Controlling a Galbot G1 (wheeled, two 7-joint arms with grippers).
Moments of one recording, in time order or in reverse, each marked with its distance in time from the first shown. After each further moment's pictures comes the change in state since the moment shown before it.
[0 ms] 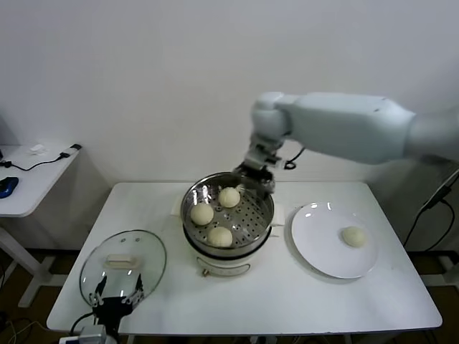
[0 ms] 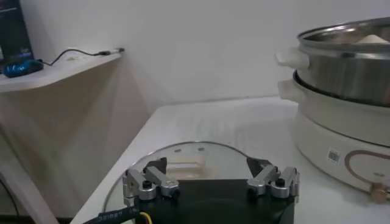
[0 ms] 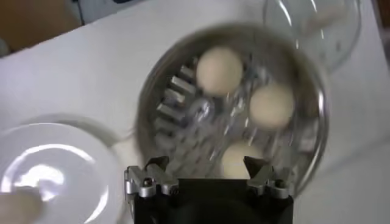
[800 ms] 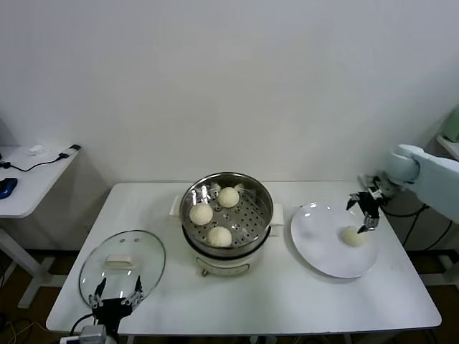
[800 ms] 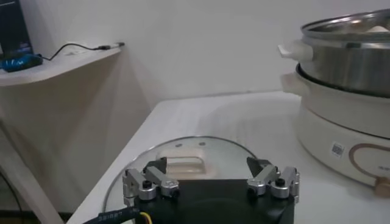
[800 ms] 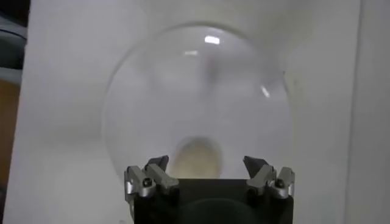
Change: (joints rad) left arm -0.006 -0.010 -0.009 0.022 0.003 0.009 0.005; right arm -0.518 -0.410 0.319 -0.259 -0.153 -0.253 0.056
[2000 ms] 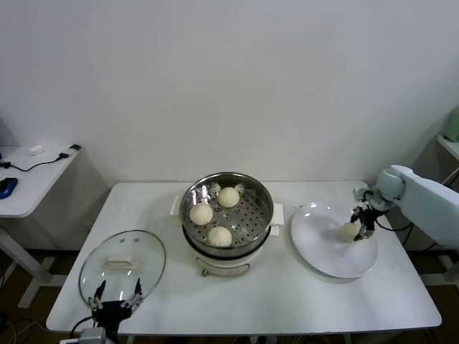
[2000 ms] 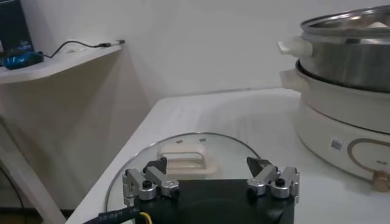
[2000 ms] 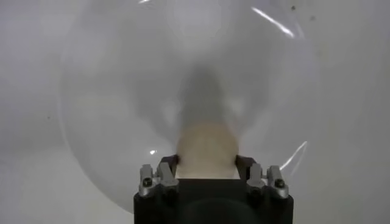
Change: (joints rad) left arm 0.017 0.003 0.003 -0.011 0.000 -0.001 -0.003; right arm -0.103 0.094 0.108 -0.158 -0.036 -0.071 0.011
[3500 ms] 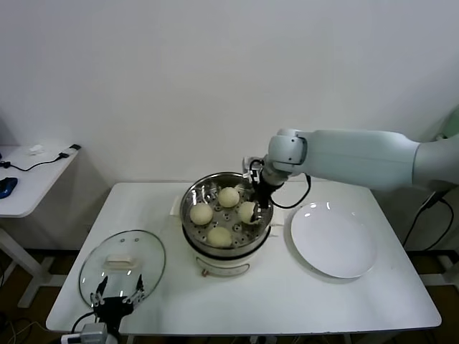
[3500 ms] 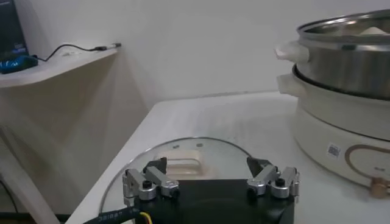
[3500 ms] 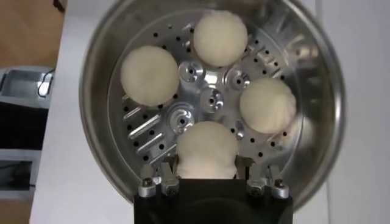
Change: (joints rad) left arm -0.024 0.009 0.005 0.003 -0.002 0.016 0.002; right arm 0.461 0.362 -0.464 0.505 0.700 -0.443 0.325
